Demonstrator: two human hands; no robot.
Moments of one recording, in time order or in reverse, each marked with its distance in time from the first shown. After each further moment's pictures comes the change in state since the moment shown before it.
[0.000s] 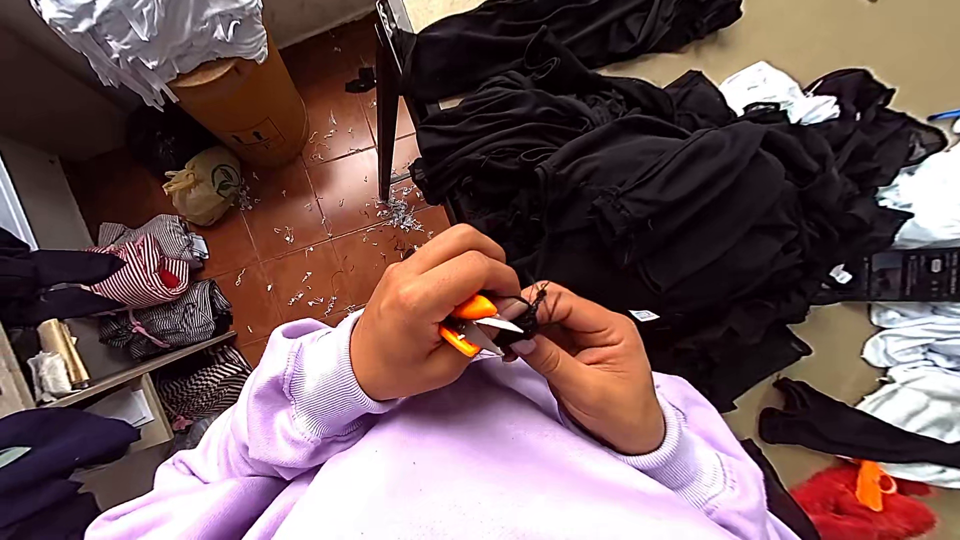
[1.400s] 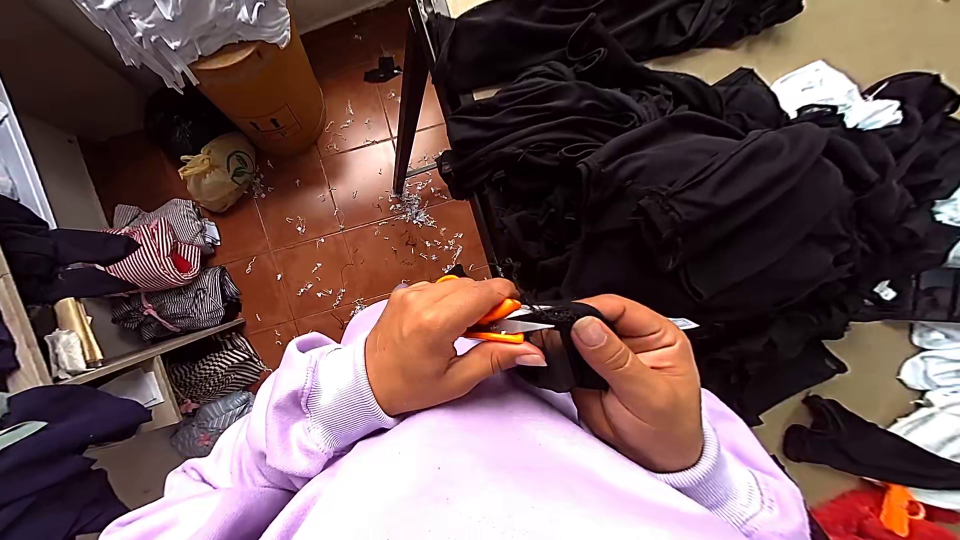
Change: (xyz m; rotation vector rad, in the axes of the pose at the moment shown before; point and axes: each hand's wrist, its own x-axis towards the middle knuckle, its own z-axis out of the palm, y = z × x) left_hand -0.039 -0.002 -0.003 0.167 -0.042 -0.144; right_hand -0.003 -0.004 0.015 0.114 0.129 0.108
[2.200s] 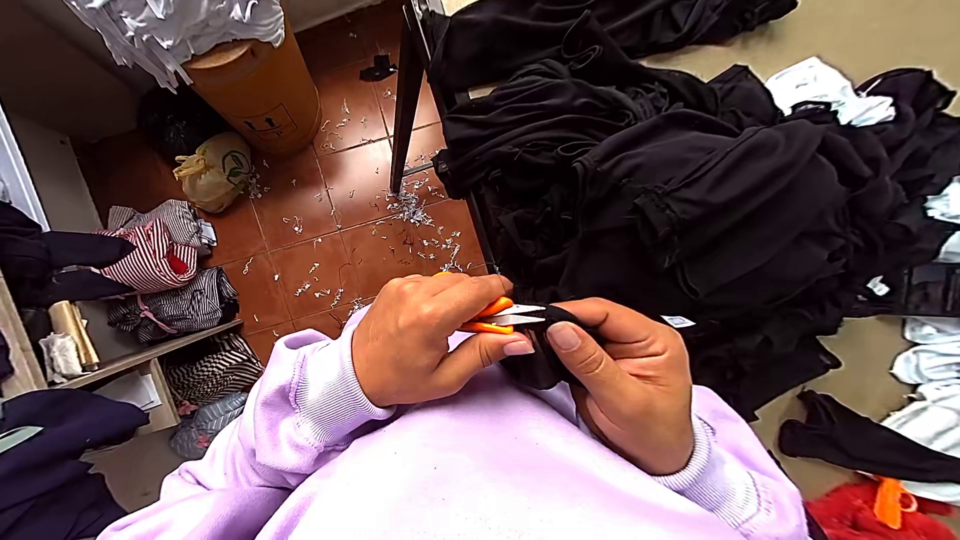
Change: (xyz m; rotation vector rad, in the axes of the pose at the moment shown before) left_hand 0.006 -0.004 -0.010 0.070 -0.077 0.040; right_hand 0.001 0.001 0.000 -0.245 -0.039 -0.090
